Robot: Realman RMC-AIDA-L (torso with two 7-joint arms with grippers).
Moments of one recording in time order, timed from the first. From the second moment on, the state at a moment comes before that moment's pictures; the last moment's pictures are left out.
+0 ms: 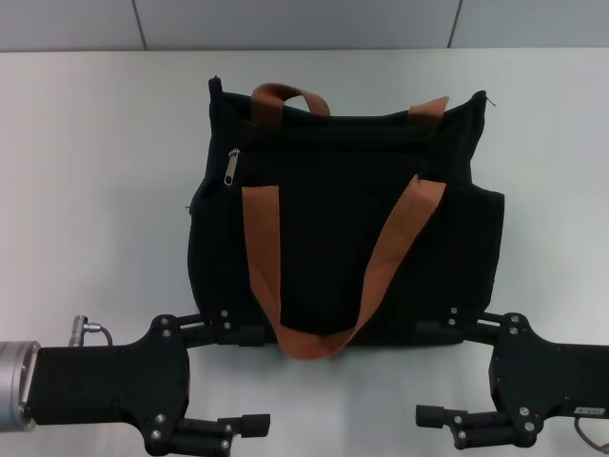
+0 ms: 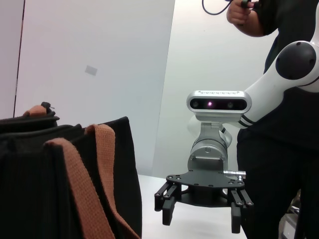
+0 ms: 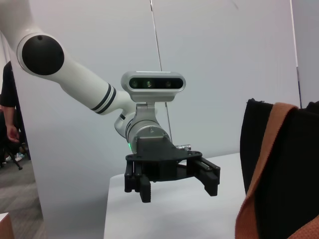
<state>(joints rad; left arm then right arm) -0.36 -2.01 1.04 0.43 1.74 1.84 -0.91 0.40 2.08 -0.55 -0.40 -2.17 -1.87 0.81</state>
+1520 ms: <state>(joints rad) -0.40 -2.00 0.47 0.43 1.77 1.81 -0.91 0.40 2.08 -0.54 -0.40 -2.17 -1.86 0.81</state>
